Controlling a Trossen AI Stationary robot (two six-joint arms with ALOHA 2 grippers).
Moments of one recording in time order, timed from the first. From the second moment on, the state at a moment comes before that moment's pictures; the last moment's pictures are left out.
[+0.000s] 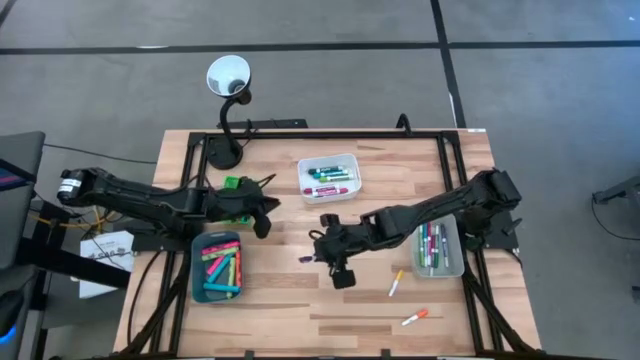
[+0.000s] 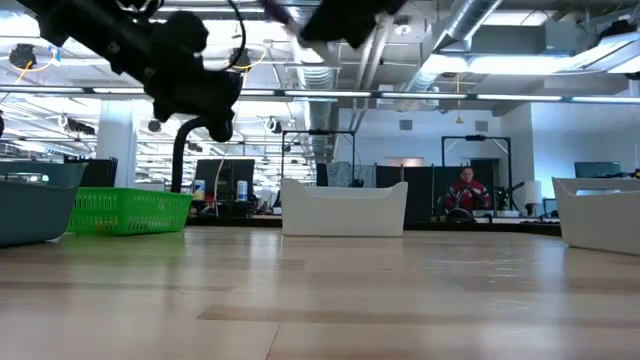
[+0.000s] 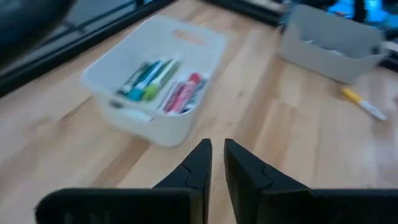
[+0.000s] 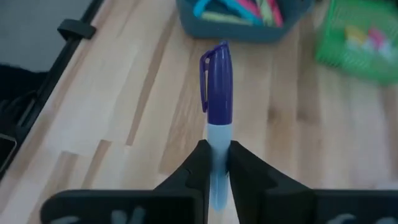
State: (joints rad) left arm -0.10 1.00 0.49 -0.01 -0.41 -0.35; right arm 0.28 1.78 1.44 -0.46 0.05 -0.05
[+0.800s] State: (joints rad) left arm -0.17 1.16 0.49 0.29 -0.29 -0.15; right arm 0.09 1.73 1.00 0.36 0.03 -0.05
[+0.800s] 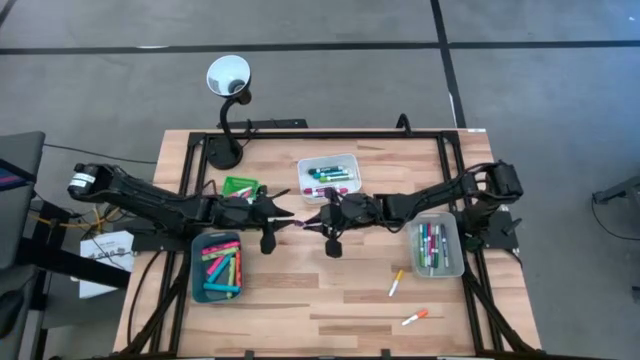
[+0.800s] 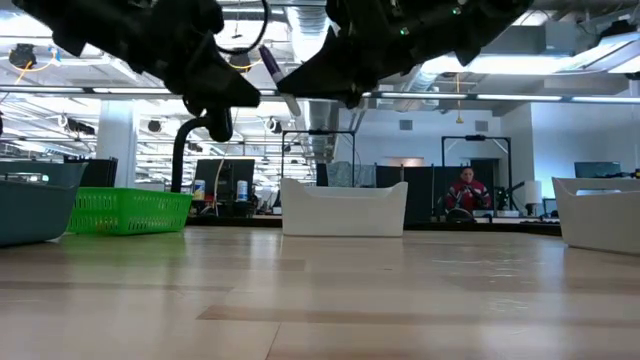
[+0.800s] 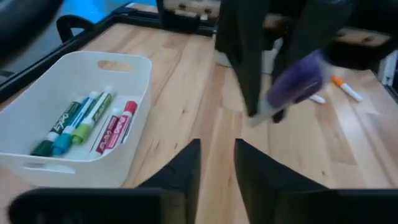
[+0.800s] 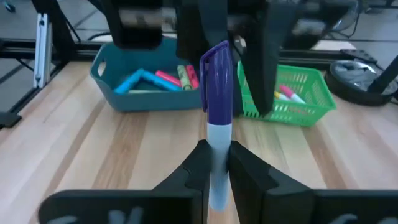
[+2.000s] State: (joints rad) left arm -0.17 1.28 0.50 0.48 -0.14 -0.06; right arm 0.09 1.74 1.00 0.30 0.05 -0.05
